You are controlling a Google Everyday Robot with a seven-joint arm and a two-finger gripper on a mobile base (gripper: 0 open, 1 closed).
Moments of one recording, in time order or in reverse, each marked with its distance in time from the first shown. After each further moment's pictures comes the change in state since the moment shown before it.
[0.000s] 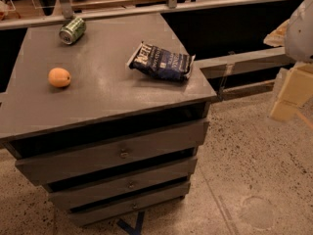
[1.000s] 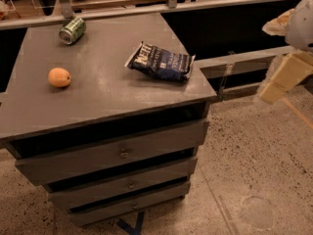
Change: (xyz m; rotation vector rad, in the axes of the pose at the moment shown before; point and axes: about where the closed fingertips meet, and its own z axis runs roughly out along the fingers) arm -0.008 -0.039 0.008 0.054 -0.194 0.056
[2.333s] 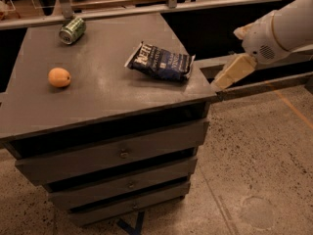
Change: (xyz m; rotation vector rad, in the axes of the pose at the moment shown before) arm -0.029 -0.069 0.100 0.078 -0.228 0.113
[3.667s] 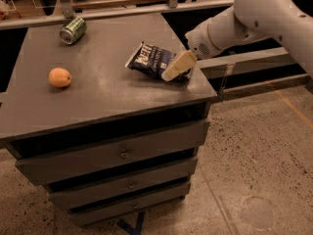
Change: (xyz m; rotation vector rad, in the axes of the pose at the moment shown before) arm -0.071 -0.016 0.129 -0.098 -0.137 0.052
